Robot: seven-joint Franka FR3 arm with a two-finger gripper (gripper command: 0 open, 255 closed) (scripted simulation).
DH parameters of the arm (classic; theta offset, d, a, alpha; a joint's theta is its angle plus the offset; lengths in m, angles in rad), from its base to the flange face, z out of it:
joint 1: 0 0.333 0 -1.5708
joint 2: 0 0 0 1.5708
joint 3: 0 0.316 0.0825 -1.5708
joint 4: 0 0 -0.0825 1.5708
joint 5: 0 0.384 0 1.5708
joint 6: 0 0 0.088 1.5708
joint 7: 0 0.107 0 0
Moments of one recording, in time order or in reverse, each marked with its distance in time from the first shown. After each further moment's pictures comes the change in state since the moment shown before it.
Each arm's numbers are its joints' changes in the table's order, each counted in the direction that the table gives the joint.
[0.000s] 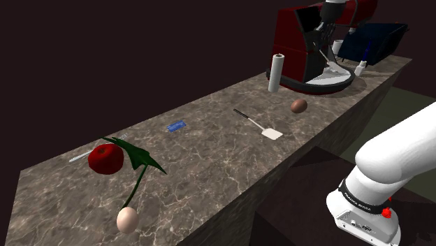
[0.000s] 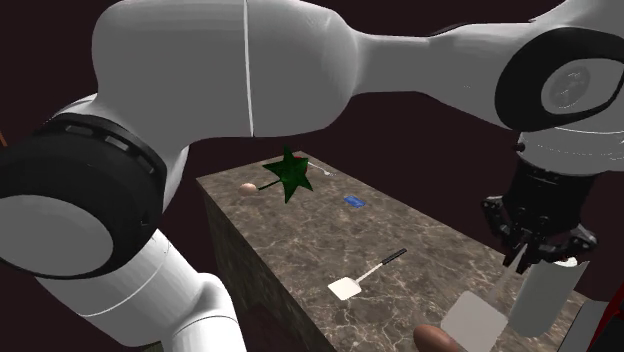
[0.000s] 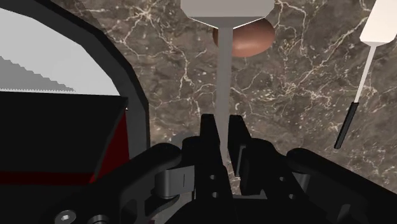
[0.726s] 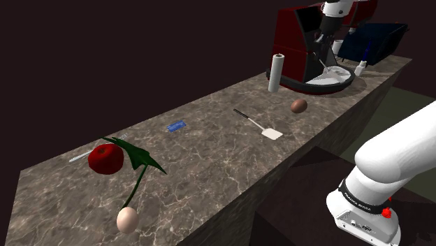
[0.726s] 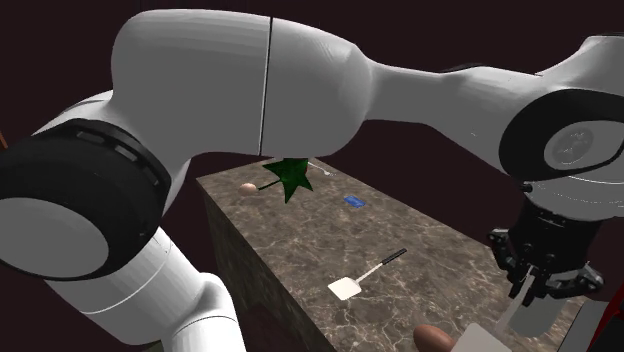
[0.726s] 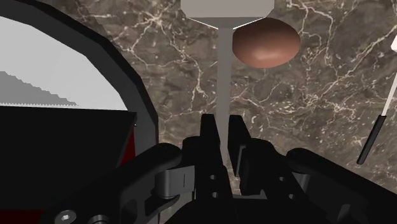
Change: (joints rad) arm -0.015 0.013 -0.035 0.102 -0.006 0.115 -0.043
